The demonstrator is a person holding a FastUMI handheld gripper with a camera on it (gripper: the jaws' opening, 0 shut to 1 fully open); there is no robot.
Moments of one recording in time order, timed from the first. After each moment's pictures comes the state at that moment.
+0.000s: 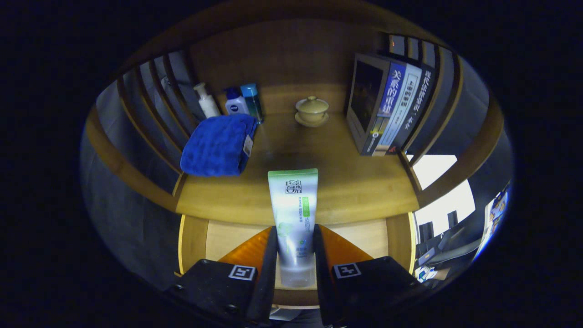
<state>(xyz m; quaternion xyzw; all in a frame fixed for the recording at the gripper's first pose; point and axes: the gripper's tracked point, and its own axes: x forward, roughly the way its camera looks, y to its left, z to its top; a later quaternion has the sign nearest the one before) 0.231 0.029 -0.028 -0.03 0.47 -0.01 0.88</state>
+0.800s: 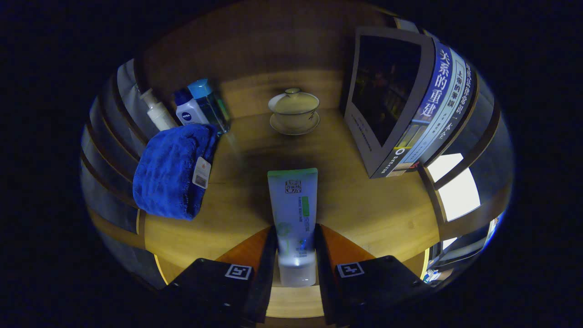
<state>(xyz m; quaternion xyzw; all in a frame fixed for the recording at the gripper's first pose) 0.329 -0.006 -0.106 -0.01 0.49 -0.05 0.87</state>
